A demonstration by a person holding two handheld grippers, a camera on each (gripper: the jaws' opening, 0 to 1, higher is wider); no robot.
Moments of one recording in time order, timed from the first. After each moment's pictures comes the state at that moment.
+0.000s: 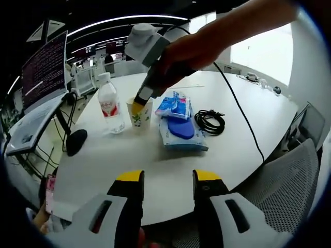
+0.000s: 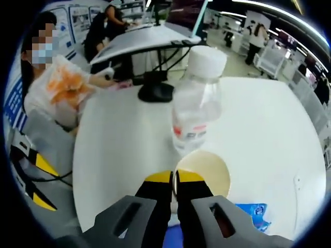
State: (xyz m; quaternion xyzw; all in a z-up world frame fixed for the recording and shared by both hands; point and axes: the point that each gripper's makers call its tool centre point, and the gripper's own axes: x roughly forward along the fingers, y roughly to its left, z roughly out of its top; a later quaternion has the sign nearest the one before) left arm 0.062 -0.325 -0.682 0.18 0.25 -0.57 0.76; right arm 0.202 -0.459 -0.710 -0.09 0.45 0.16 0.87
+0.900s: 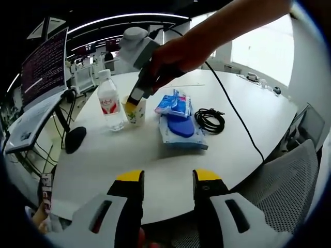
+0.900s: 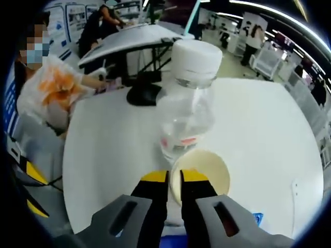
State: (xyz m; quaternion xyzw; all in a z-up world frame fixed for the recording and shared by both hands) left arm 0.061 -0.324 -0.687 0.18 0.26 -0.57 0.76; right arm 0.221 -0.463 -0.716 -0.10 0.44 0.15 0.88
